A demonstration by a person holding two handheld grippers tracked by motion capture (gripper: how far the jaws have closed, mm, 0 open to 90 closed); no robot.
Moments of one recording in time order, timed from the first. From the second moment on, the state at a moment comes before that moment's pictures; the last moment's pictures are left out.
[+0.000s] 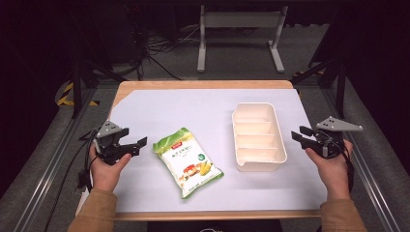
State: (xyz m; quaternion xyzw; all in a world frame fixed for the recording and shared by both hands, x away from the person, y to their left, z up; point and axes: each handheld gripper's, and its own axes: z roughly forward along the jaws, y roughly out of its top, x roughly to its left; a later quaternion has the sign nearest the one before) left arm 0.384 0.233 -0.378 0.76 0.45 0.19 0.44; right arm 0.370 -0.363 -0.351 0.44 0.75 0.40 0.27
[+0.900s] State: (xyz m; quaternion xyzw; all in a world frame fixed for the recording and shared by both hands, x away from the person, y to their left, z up) left arm 0.426 0.214 -0.404 0.80 0.50 0.06 0.33; right arm 0.359 -0.361 -0.355 0.46 0.76 0.37 0.26
